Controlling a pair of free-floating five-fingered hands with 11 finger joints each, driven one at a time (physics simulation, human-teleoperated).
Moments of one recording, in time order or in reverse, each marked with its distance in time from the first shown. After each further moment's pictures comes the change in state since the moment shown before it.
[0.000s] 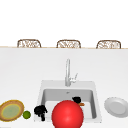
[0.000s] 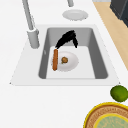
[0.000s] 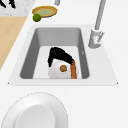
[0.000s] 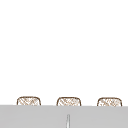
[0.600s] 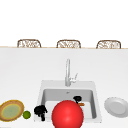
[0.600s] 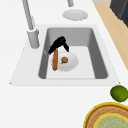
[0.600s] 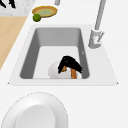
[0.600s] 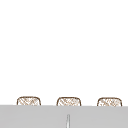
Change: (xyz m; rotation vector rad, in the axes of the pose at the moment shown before) left hand 0.000 0.000 0.000 0.000 0.000 0.000; right hand -0.024 0.018 -0.089 0.108 -0.003 -0.010
